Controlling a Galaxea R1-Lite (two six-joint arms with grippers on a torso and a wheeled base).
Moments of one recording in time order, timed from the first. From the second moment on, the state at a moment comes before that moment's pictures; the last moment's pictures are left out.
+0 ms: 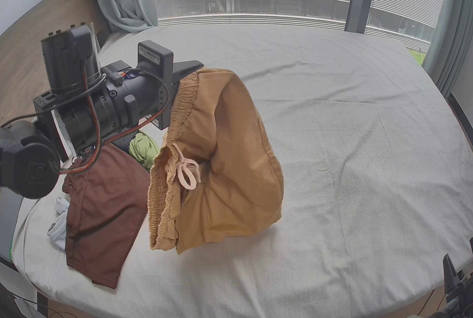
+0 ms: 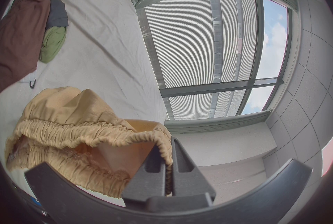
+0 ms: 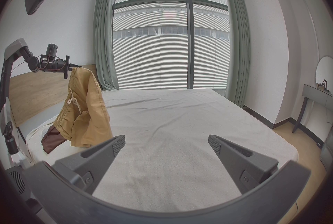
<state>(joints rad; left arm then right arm) -0.55 1.65 -1.06 -0.61 -0.10 -1.30 -0.01 0.02 -0.02 0.00 -0.01 0.00</state>
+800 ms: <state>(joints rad) -0.74 1.75 -1.16 -0.61 -0.10 -1.32 -0.01 0.02 -0.02 0.00 -0.01 0.00</state>
